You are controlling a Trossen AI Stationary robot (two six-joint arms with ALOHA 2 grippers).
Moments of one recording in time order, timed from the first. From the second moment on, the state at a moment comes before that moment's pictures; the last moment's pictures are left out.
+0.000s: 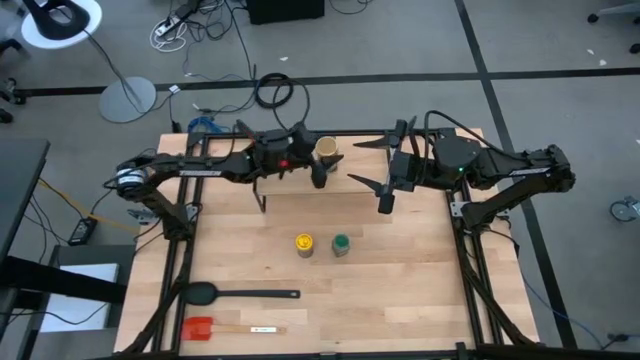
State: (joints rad) left arm 0.25 1.55 1.10 0.39 -0.06 -0.06; right arm 0.18 1.23 1.44 -0.27 0.45 -0.42
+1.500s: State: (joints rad) left arm -0.16 2.14 1.48 0.39 -0.10 -0.01; right arm 0.18 1.23 1.44 -0.14 0.45 -0.47
